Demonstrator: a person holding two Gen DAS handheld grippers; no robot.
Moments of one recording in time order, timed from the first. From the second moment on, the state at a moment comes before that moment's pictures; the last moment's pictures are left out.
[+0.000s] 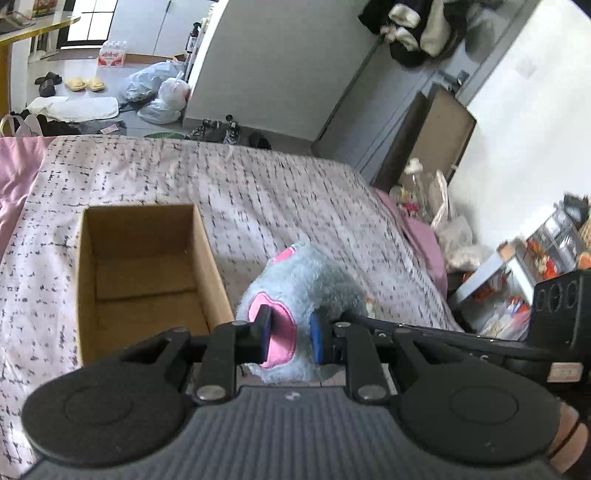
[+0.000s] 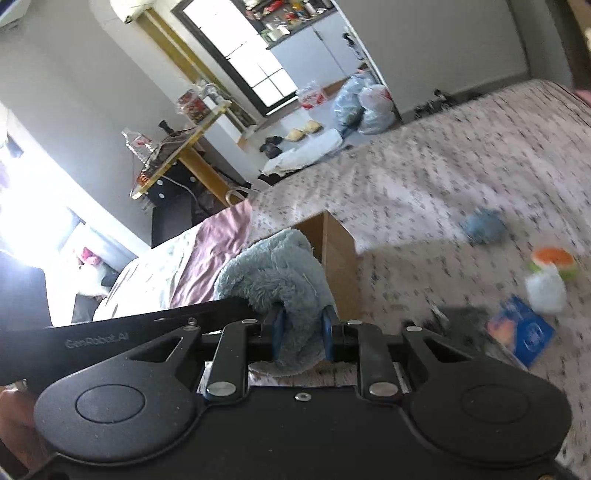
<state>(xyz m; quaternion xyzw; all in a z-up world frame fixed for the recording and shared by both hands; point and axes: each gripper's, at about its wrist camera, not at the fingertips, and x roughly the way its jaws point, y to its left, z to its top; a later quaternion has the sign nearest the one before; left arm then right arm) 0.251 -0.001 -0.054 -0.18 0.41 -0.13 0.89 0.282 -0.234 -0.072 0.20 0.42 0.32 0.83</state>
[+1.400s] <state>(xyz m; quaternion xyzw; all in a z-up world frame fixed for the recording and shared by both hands) 0.277 0.112 -0.167 -0.28 0.47 -0.02 0.84 0.311 -0.088 -0.139 0.08 0.54 0.30 0.78</state>
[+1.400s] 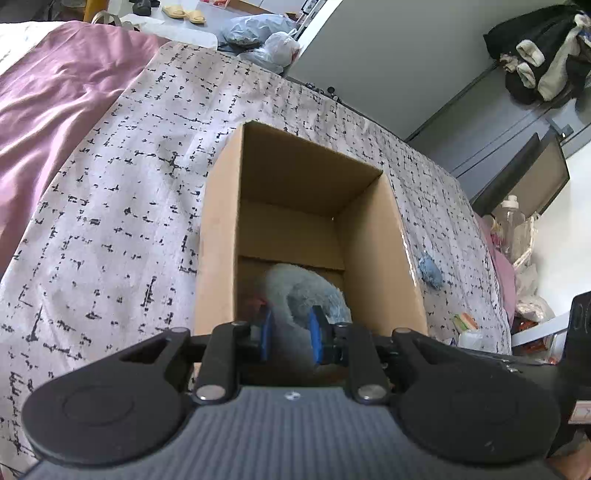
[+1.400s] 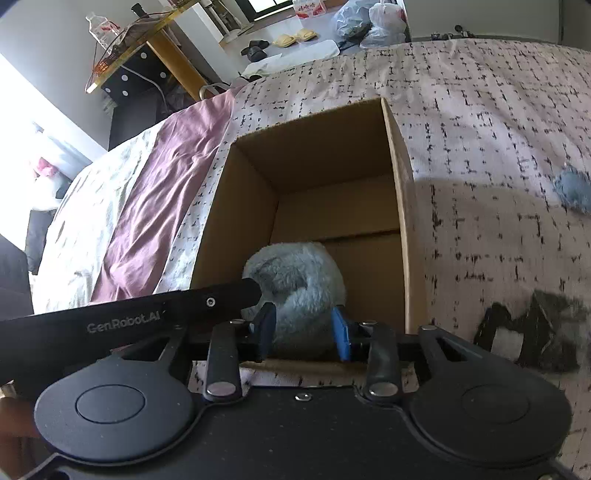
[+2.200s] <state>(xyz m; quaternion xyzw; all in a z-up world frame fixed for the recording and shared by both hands) 0.235 0.042 -0.090 -0.19 0.40 0.00 0.90 0.291 -0.196 -0.076 0.12 0.47 0.30 0.82</state>
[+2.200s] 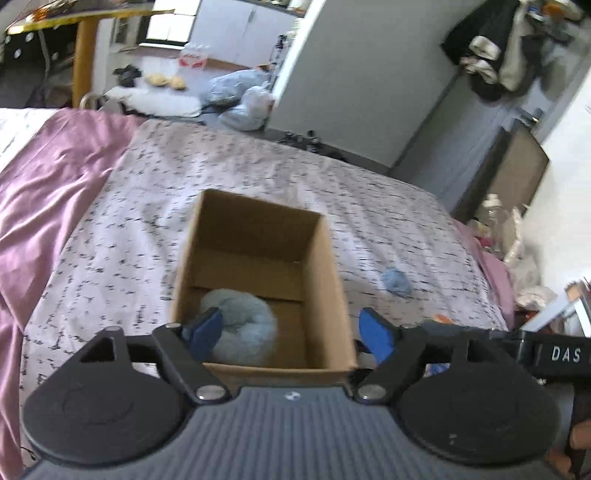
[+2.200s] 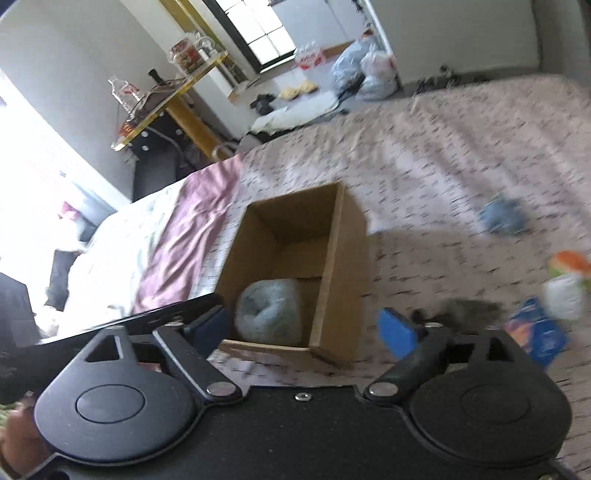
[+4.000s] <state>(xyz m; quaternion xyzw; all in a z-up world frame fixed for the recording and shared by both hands) 0.193 -0.100 -0.111 -0.03 0.39 0.00 0.92 0.230 -0.400 -0.120 0.08 0.39 0.26 0.88</state>
